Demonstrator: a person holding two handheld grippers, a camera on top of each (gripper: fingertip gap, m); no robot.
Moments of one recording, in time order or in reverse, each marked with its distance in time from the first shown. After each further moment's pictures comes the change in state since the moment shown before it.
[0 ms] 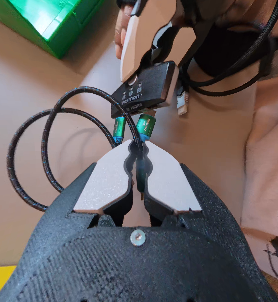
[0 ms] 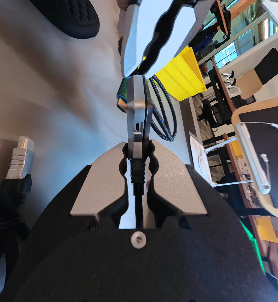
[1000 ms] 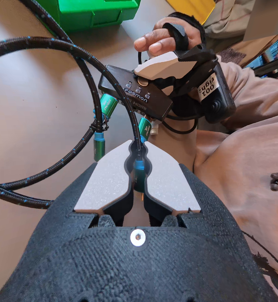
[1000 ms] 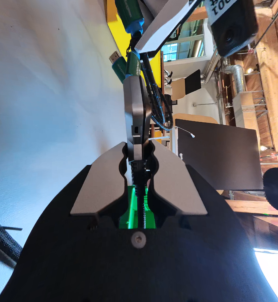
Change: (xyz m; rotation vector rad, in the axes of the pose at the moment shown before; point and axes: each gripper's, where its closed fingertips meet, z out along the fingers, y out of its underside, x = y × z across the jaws) left arm -0.006 0.010 -0.012 0.255 0.299 -0.419; right arm 0.018 0.001 0.008 -0.201 0.347 -0.484
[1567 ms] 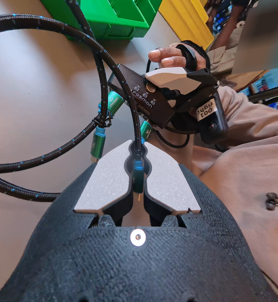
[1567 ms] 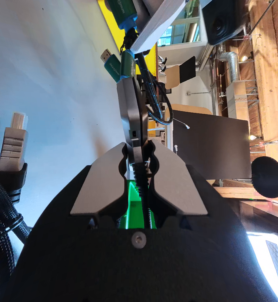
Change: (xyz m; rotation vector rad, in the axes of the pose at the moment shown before) left arm -0.007 -0.005 0.004 0.085 -0.005 -0.115; right arm 0.002 0.006 0.002 -0.080 0.044 -0.018
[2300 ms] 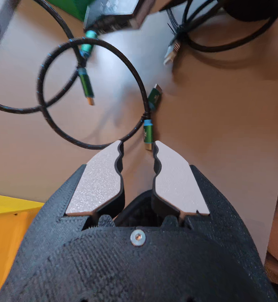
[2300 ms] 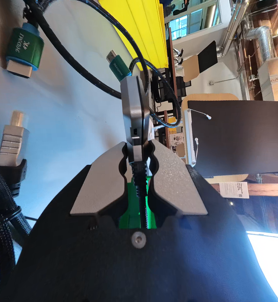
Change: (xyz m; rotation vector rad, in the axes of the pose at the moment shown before) left arm -0.009 0.072 -0.038 -0.184 -0.503 0.632; right arm -0.005 0.014 0.005 -0.002 -0.105 0.160
